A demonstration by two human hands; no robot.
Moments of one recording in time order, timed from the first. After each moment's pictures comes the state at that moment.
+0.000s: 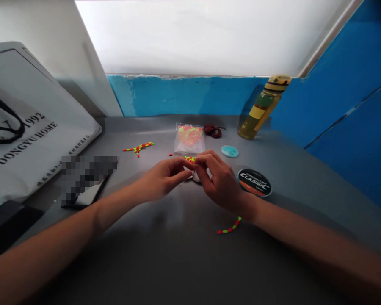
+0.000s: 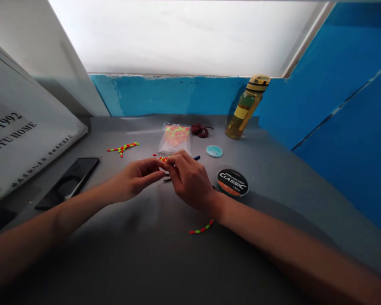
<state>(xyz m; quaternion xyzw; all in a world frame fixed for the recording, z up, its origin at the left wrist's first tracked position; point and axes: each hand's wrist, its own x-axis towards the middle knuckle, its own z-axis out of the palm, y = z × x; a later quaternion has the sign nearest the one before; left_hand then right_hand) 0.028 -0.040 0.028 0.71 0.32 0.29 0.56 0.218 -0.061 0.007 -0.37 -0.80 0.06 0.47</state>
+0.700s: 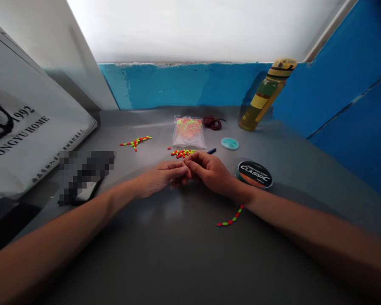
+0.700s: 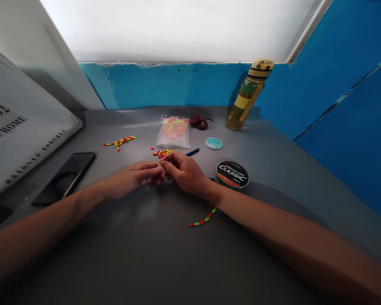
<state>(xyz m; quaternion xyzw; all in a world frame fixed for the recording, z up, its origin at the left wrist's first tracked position) 0.022 -0.030 -0.001 0.65 0.30 0.21 0.66 0.214 -0.047 -0.012 -0.36 -0.63 0.53 0.44</state>
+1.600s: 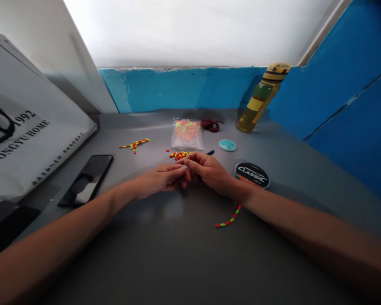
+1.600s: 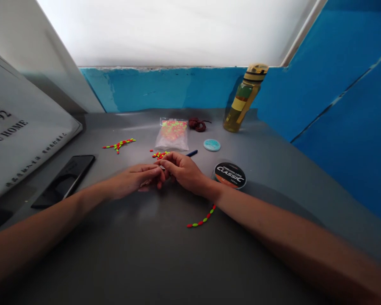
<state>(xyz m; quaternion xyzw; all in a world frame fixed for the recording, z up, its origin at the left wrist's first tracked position) 0.026 -0.032 0.005 0.62 0.32 0.17 0.70 0.215 -0.042 -0.008 -0.37 -0.59 0.58 0.42</state>
